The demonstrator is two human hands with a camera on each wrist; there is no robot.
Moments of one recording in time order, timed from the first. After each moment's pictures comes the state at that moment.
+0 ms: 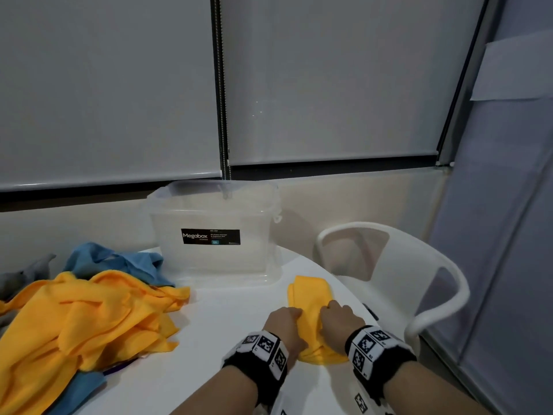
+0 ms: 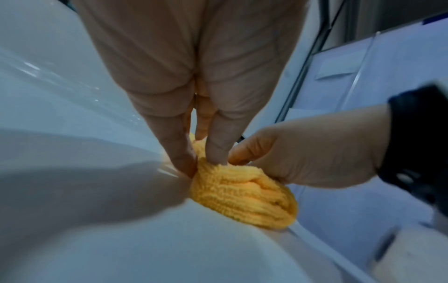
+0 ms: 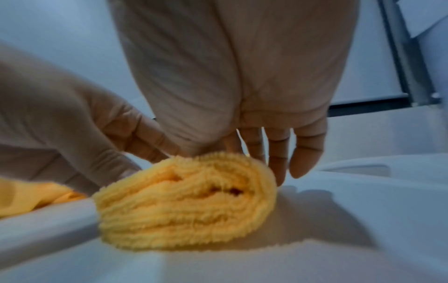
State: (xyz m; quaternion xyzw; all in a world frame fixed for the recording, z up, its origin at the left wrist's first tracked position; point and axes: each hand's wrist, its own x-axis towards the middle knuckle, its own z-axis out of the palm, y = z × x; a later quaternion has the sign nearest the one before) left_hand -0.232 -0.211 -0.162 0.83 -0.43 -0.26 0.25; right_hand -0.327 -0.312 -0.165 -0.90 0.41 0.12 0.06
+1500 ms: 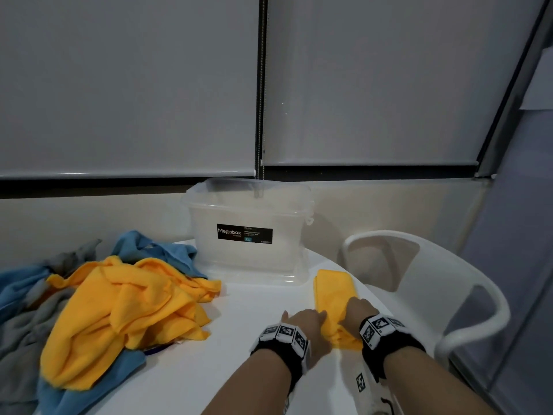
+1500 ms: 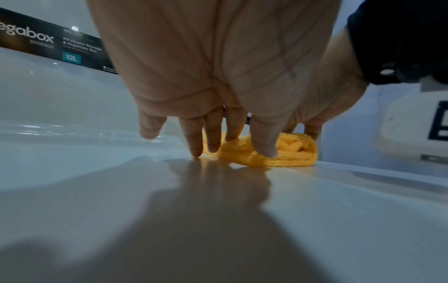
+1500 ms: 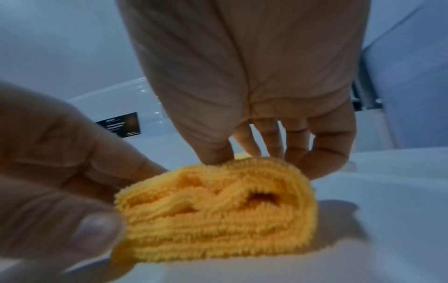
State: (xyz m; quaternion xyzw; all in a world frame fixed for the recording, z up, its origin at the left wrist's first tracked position) left_hand -0.212 -0.206 -0.171 0.83 -0.53 -0.18 0.05; right_hand -0.288 -0.323 -0.165 -0.86 0.50 0.08 0.09
